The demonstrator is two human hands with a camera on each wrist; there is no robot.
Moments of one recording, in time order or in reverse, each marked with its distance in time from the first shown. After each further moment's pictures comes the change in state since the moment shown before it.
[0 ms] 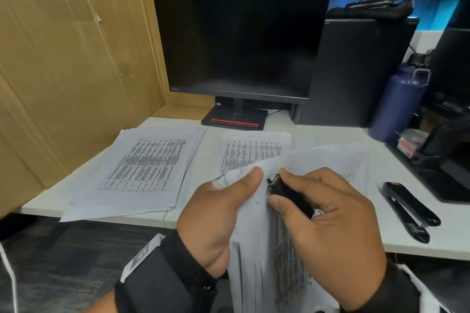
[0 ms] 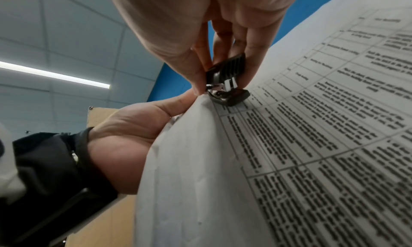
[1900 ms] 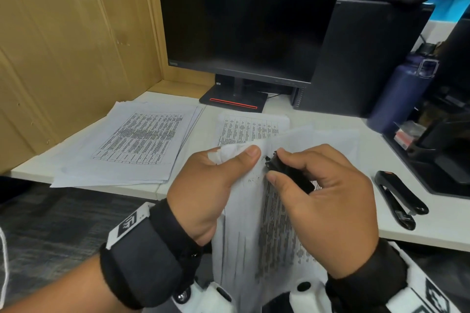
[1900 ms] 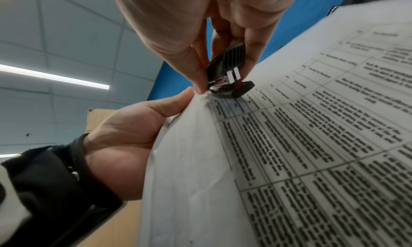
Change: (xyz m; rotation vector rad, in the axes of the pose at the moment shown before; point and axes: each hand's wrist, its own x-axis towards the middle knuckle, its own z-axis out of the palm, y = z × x) left_hand 0.000 0.000 -0.002 0.185 0.075 0.116; right_hand 0.005 -0.001 -0.005 0.060 -0.016 -0.032
